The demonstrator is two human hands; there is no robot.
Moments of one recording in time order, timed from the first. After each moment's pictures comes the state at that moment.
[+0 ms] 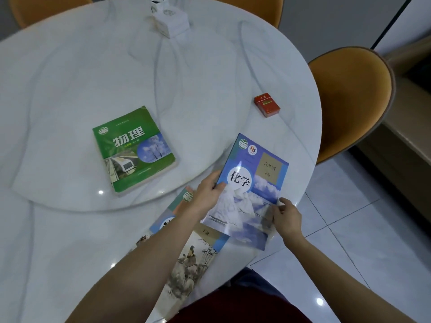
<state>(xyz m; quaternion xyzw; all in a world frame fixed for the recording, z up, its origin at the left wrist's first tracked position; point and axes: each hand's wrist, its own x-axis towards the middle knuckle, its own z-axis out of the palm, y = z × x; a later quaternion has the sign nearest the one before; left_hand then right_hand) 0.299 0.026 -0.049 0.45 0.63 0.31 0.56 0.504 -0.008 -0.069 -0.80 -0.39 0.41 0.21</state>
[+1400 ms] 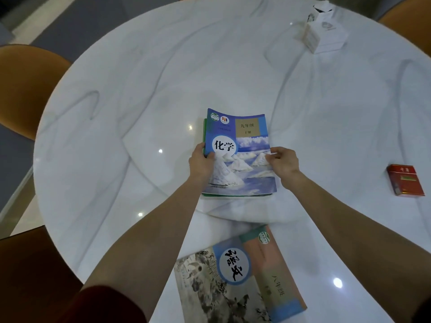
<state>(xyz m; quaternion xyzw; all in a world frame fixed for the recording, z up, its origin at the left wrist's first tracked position) 0.057 0.076 -0.028 0.16 0.82 0.46 0.29 0.215 0.204 -0.036 -0.60 -0.60 0.50 0.16</state>
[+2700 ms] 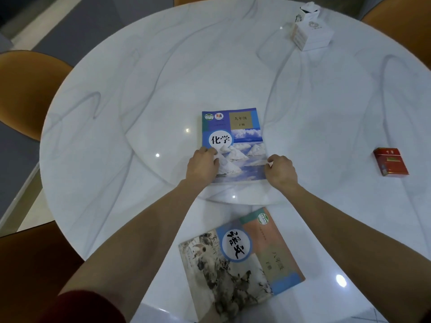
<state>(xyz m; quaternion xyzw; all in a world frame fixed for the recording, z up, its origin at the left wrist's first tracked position) 0.078 0.036 -0.015 0.45 0.87 0.14 0.16 0.248 0.142 -0.022 -0.58 -0.77 0.28 0.02</state>
